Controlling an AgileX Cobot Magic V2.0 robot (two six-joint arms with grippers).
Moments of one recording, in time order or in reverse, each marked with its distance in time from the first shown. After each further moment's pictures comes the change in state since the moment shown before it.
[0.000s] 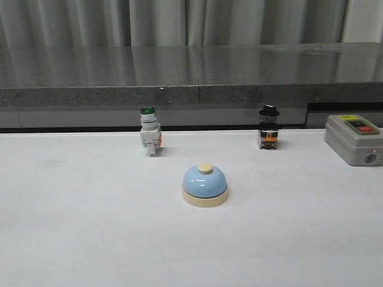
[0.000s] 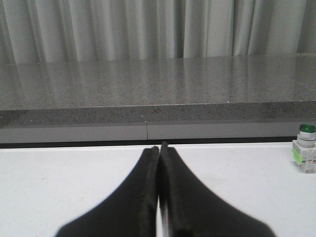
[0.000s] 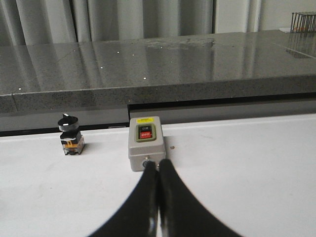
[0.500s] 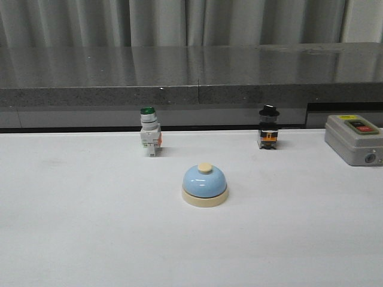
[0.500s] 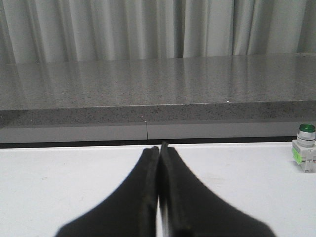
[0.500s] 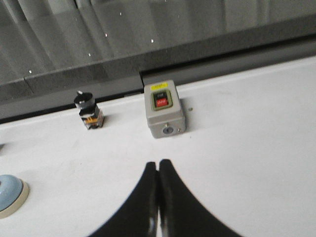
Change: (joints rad) left arm 0.000 0.000 0.000 0.000 0.000 0.002; right arm 0.000 0.193 -0.164 0.155 0.179 0.009
